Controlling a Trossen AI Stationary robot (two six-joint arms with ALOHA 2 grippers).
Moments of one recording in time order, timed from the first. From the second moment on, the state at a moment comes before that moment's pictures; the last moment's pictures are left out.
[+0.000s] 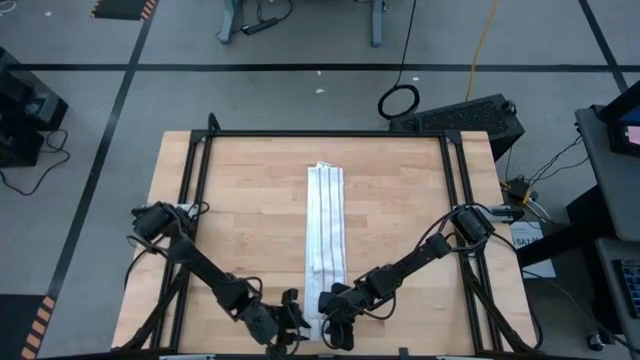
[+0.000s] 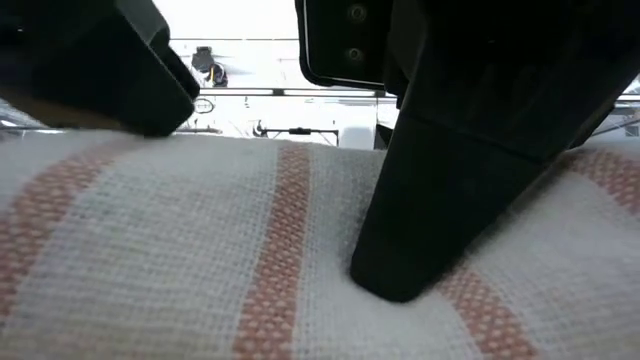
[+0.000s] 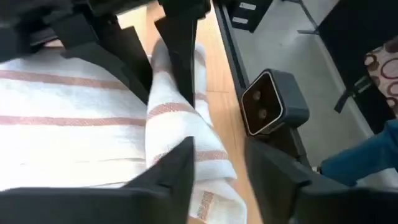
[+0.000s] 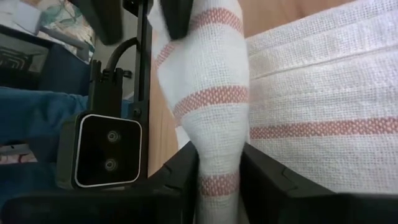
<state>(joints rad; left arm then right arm) -0.73 1.95 1.05 0.30 -0.28 -0.57 0.52 2.14 1.31 0.04 -0.15 0.78</state>
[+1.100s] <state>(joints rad) -0.73 1.99 1.05 0.22 -0.32 -0.65 0.52 2.08 1.31 -0.06 -0.09 0.64</state>
